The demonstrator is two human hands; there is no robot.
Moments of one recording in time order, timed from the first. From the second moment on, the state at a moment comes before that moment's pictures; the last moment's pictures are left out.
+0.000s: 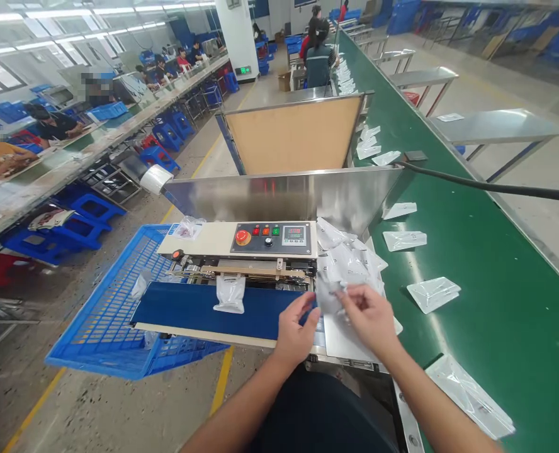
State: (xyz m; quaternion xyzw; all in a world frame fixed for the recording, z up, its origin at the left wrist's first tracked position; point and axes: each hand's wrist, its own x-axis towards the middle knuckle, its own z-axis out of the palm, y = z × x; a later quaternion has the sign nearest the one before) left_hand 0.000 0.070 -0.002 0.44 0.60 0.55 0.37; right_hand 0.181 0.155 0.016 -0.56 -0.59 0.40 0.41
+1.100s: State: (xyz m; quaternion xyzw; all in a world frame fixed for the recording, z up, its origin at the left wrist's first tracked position) left_hand -0.063 0.091 -0.052 0.10 0.67 0.59 0.44; right_hand 0.144 0.229 -0.029 -0.64 -0.50 0.52 0.27
